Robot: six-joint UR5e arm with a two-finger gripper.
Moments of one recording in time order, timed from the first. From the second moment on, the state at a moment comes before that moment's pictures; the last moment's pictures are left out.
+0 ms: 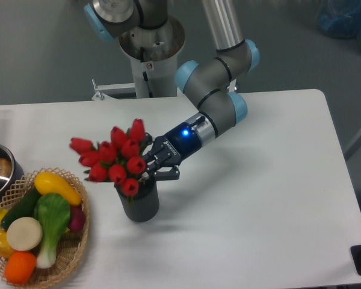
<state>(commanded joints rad) 2.65 -1.98 -2.08 -0.76 -0.02 1.65</state>
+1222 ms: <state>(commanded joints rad) 2.72 -1.91 -2.01 -0.76 0.17 1.68</state>
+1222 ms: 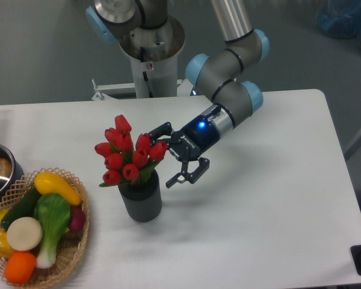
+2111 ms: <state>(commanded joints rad) 2.83 -1.81 -1.91 -0.76 0.68 1.66</state>
